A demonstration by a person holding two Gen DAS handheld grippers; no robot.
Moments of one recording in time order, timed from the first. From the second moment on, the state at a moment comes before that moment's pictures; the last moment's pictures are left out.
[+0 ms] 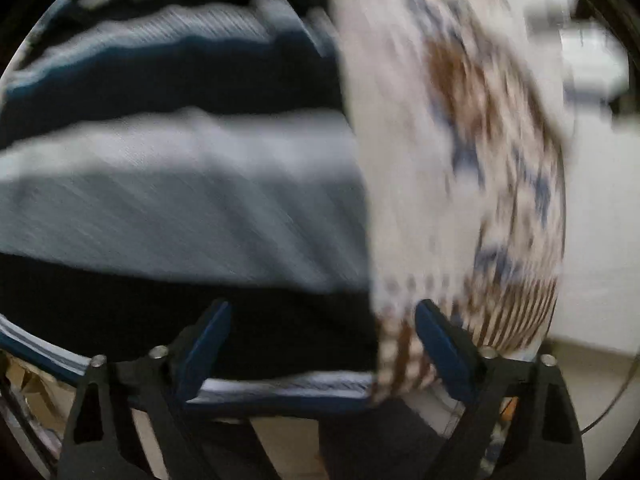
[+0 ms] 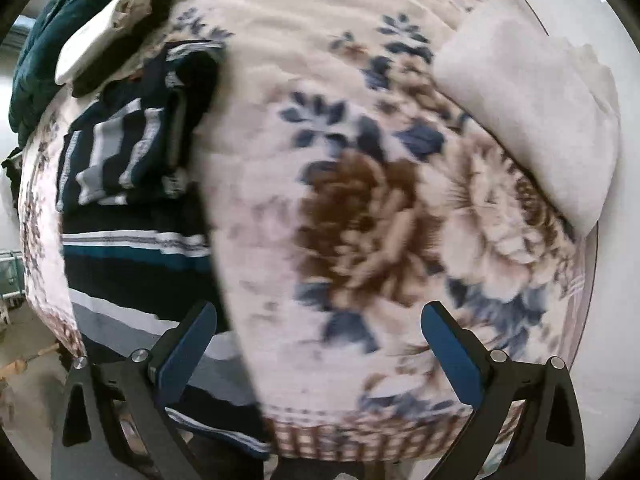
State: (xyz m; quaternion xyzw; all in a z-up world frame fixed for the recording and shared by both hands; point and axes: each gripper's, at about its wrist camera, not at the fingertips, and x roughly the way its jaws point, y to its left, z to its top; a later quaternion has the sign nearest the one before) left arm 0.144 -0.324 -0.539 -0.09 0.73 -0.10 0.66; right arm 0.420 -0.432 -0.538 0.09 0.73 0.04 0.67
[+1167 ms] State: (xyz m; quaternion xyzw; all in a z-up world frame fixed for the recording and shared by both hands) left arm 0.115 -0.149 -0.412 -0.25 0.60 0.09 0.75; right arm 0.677 -0.269 -0.577 0.27 0.69 0.18 0.64
